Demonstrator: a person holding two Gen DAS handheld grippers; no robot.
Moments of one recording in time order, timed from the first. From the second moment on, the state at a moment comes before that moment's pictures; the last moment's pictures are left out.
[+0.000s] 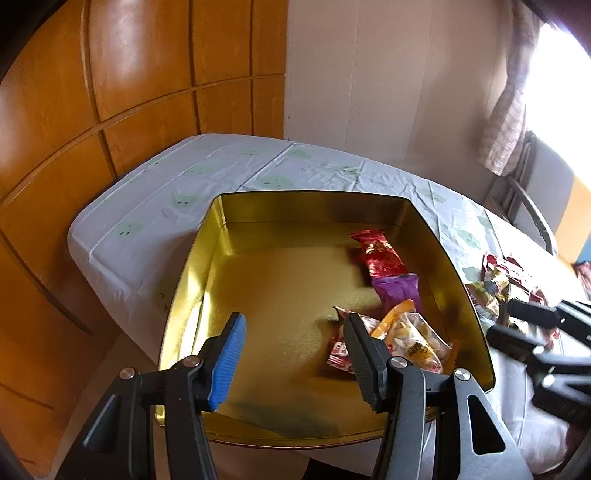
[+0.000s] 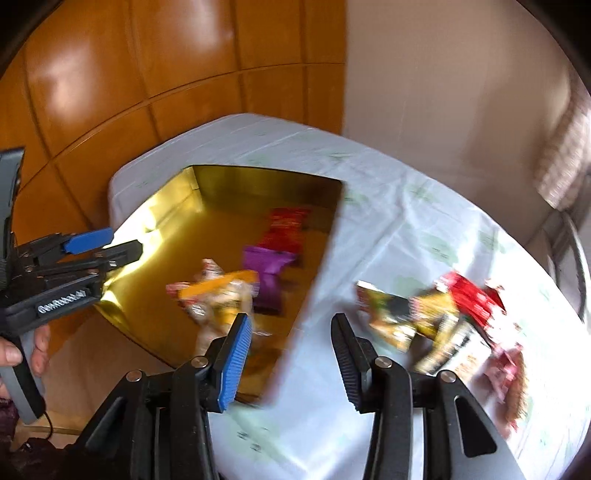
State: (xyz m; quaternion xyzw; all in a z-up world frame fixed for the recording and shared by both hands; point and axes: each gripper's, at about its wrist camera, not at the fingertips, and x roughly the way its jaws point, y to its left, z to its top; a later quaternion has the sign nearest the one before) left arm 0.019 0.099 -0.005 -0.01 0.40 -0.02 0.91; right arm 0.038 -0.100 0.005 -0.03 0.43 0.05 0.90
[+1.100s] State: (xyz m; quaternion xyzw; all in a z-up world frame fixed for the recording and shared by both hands) left arm 0.096 -0.164 -0.034 0.24 0.45 -0.31 0.80; right arm -0.067 -0.274 -0.067 0.15 0.47 -0.12 0.86
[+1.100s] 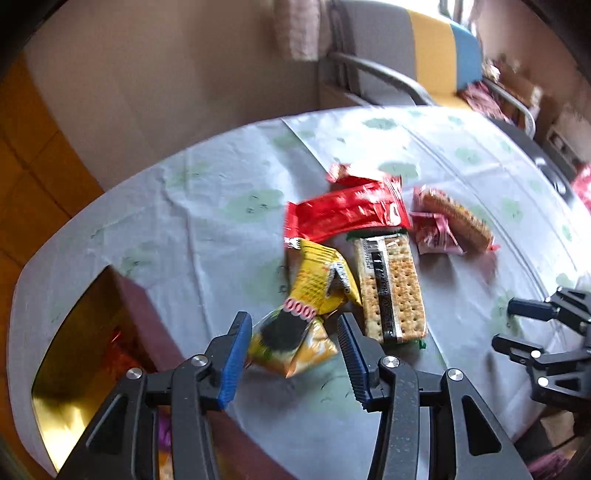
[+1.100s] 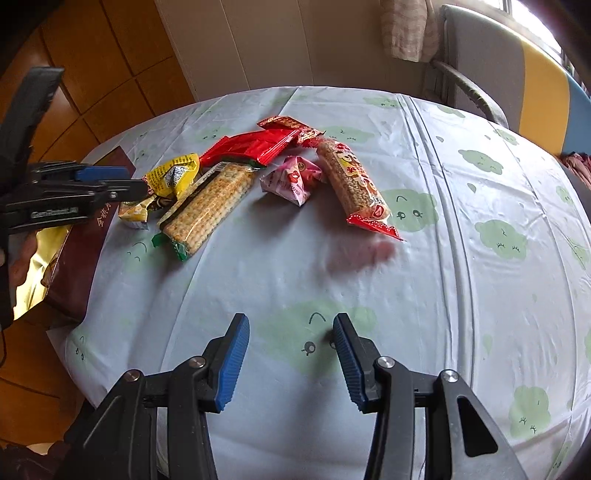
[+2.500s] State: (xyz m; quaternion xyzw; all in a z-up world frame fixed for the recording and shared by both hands) left arm 0.049 0.006 0.012 -0.02 0.42 -0.22 0.88; right arm 0.038 -0.247 -0.057 0.19 0.48 -0.14 0.84
